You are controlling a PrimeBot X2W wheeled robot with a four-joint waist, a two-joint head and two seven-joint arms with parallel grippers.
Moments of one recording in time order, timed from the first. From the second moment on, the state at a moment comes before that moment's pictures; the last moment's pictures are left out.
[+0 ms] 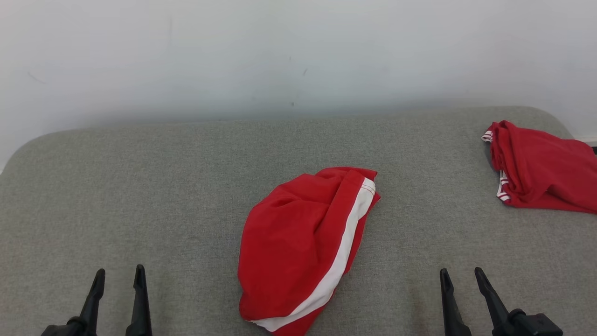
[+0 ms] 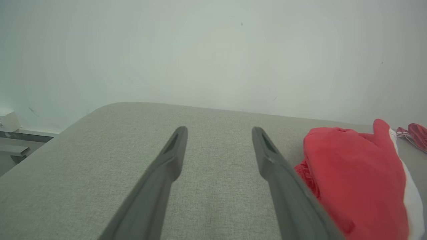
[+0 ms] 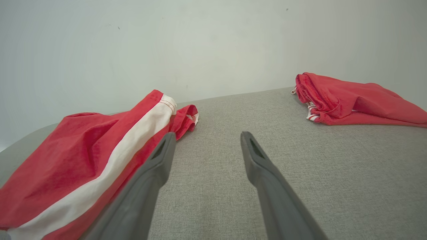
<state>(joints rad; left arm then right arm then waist) 0.04 0.10 0.09 0.11 -0.21 -0.10 -0.26 0.07 -0.05 0.04 0.18 0.20 0.13 -0.26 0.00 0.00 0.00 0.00</state>
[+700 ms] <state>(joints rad) -0.02 0.06 0.09 0.13 -0.16 -0.12 -0.26 -0.33 -0.16 0.18 0.45 0.21 0.13 -0.20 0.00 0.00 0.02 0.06</state>
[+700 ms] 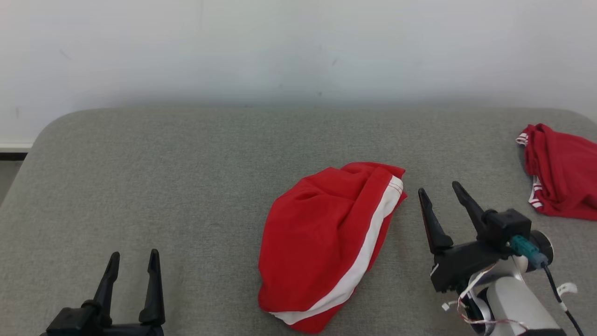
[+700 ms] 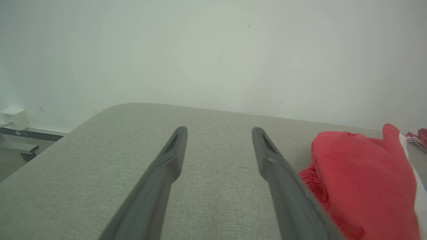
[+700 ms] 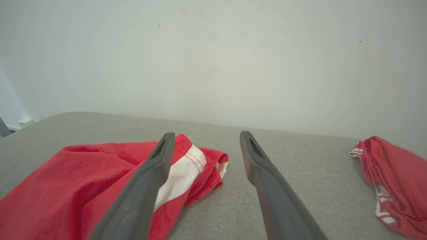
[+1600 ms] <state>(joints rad) -0.08 0.05 0.03 0.15 -0.18 -0.13 -0.26 -0.63 -0.19 0.30 0.93 0.39 0.13 -0.25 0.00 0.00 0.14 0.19</state>
